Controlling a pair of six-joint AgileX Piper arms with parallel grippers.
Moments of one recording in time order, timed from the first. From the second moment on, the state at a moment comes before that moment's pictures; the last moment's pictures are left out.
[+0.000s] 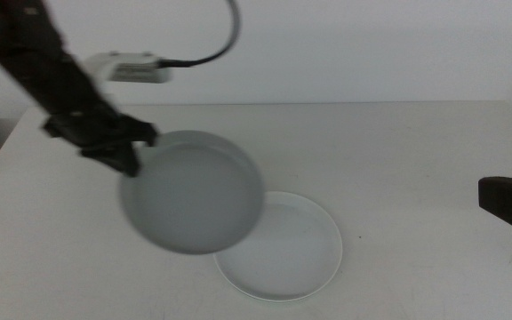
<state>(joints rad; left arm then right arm) -0.15 1.74 -1.46 -0.26 1.12 0.24 0.43 0.66 -0.80 0.32 0.68 -0.24</state>
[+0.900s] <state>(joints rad) -0.44 1.98 -1.51 -0.25 0.94 0.17 0.43 0.66 -0.80 0.32 0.68 -0.24</state>
